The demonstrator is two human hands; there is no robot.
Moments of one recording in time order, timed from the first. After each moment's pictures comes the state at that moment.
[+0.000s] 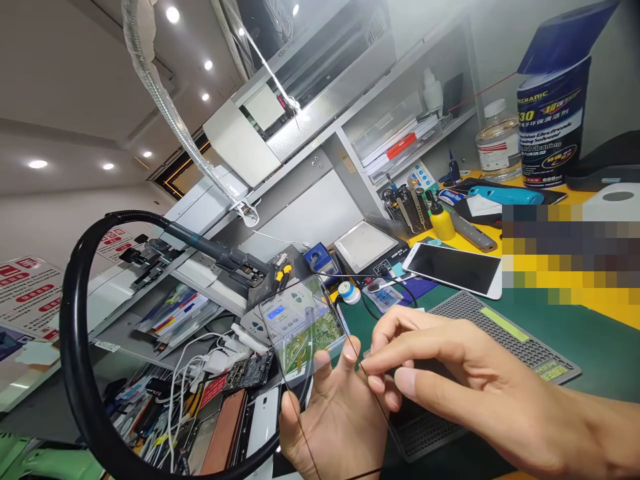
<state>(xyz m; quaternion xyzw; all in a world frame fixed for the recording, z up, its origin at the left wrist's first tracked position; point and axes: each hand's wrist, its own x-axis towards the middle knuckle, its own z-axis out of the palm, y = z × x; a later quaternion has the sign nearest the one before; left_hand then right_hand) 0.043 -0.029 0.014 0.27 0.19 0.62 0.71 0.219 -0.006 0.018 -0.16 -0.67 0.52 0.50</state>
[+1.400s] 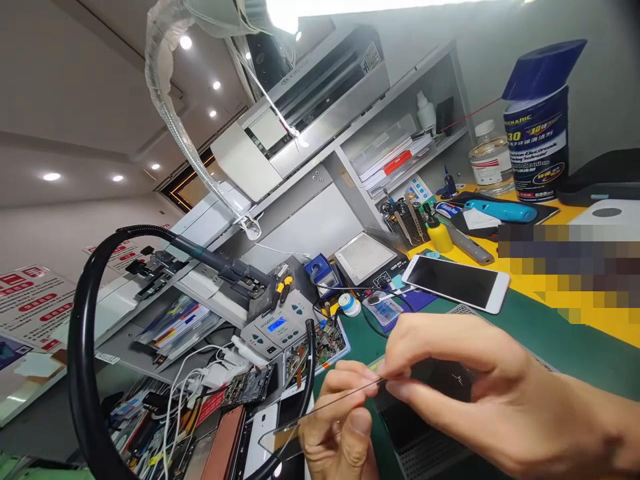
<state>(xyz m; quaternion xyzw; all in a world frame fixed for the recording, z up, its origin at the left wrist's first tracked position) 0.058 -0.022 -0.008 0.55 0.29 0.72 0.30 0.232 0.003 0.030 -0.15 -0.74 0.27 0.60</state>
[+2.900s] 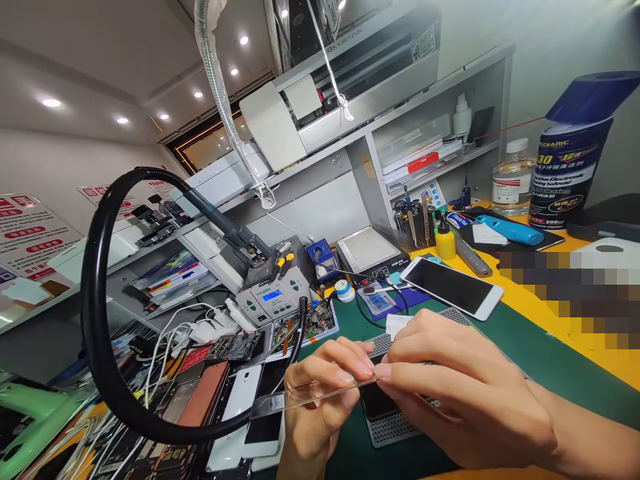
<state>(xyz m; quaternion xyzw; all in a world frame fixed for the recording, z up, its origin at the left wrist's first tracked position) 0.032 -0.023 0.007 0.61 0.21 0.62 0.45 0.227 0.001 0.022 -0.10 -0.80 0.01 0.59</state>
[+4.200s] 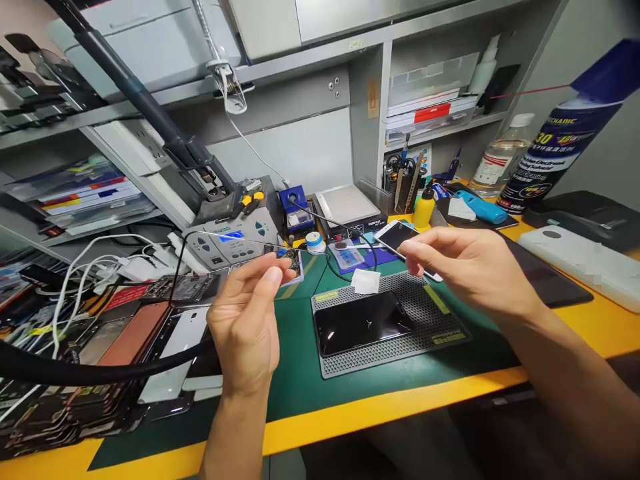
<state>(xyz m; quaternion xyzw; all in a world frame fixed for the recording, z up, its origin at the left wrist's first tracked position) 0.025 -0.006 0.006 0.43 0.38 0.76 0.32 0.275 0.041 0.018 -0.46 -0.67 0.34 0.48</state>
